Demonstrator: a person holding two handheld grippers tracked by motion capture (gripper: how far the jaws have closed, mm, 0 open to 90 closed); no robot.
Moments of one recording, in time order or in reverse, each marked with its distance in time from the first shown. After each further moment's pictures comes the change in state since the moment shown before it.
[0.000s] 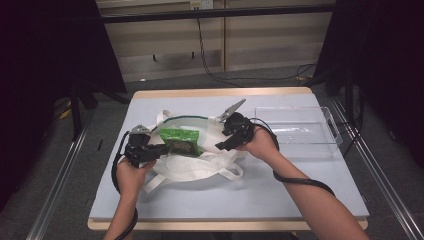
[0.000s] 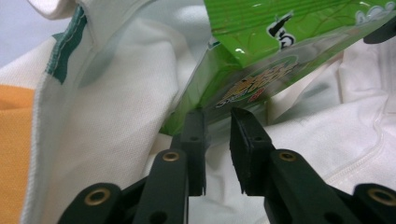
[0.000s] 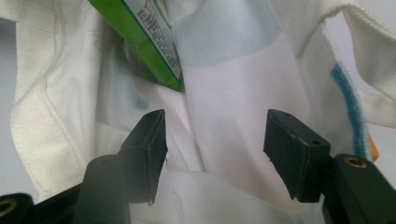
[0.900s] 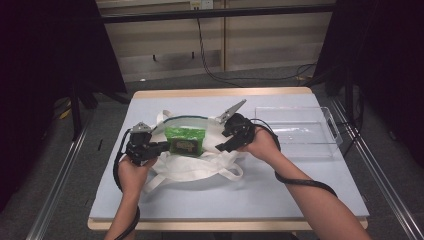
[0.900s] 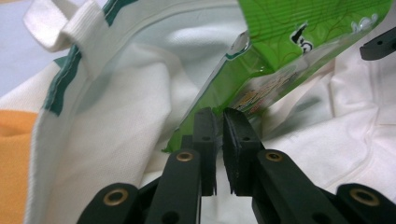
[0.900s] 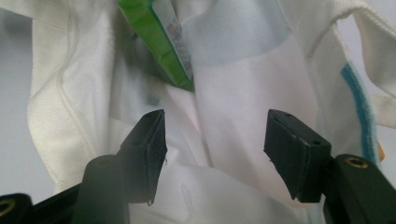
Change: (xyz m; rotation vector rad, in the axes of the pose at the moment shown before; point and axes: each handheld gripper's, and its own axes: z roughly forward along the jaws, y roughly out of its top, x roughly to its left) left arm -0.008 0.009 -0.003 -0.036 0.014 0.025; right arm 0.005 0.000 -0.006 -0.002 0.021 -0.025
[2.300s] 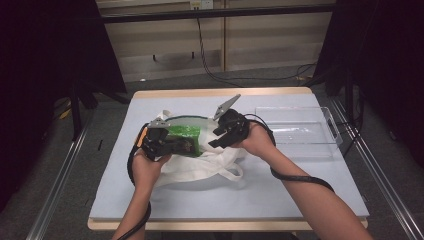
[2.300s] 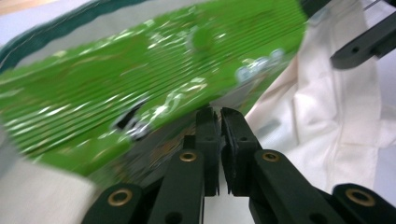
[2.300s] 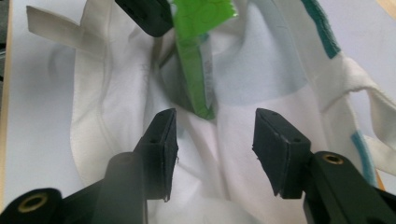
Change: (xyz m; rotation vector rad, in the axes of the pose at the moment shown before) left arm -0.021 0.020 0.021 0.040 -0.059 0.066; right arm 0.009 0.024 -0.009 -0.031 0.040 -0.044
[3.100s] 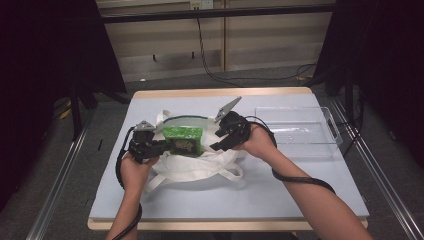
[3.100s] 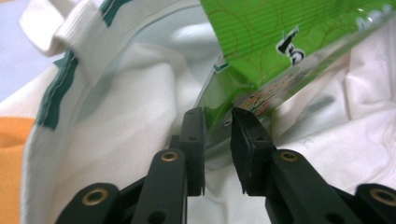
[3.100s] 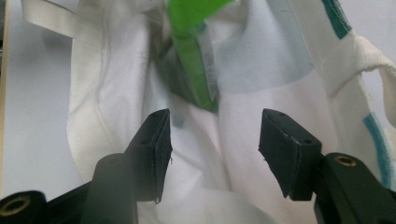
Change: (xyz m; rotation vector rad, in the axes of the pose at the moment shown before) left arm 0.022 -0.016 -0.012 -0.007 0.079 -0.043; right arm 0.000 -0.006 0.004 0.010 0.012 0.003
